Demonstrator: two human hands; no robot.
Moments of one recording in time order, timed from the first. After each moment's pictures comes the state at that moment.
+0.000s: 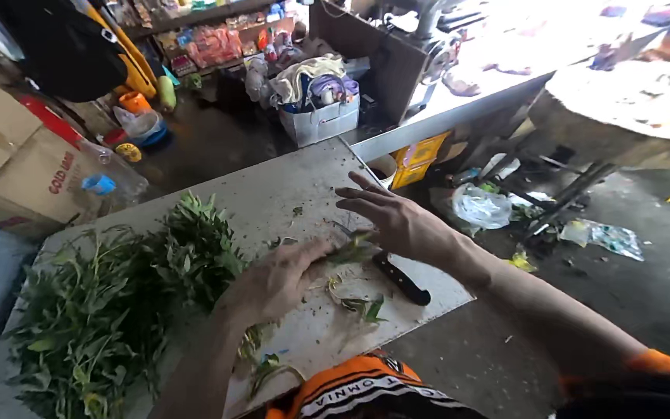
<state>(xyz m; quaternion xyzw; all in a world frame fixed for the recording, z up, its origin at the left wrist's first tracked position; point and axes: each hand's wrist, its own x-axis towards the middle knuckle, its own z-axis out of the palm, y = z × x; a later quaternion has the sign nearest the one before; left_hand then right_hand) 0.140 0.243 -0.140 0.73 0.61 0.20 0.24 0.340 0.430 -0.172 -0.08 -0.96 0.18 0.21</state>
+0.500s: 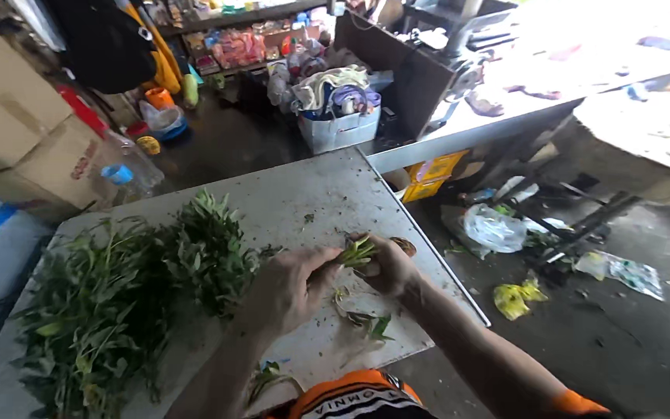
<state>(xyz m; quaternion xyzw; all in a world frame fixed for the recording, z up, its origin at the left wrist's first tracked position) 0.145 0.236 -0.167 0.67 0.66 0.32 0.03 0.300 0.397 -0.226 -0.19 -0.37 0.89 0.19</state>
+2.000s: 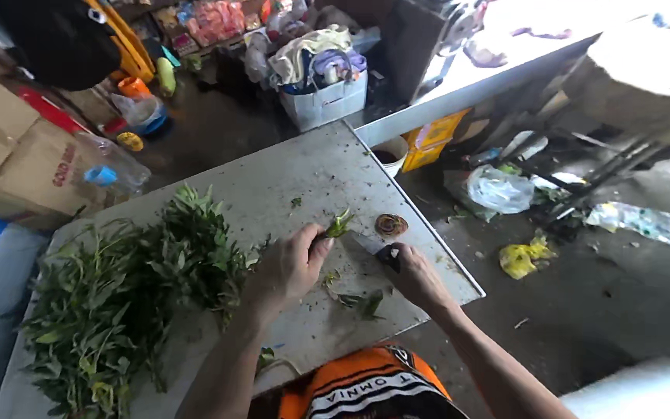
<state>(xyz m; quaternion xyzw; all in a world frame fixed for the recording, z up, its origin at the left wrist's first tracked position) 0.167 0.284 -0.176 0.61 0.73 0.23 0.19 0.405 0.408 -0.337 -0.50 -0.80 0.33 0.07</state>
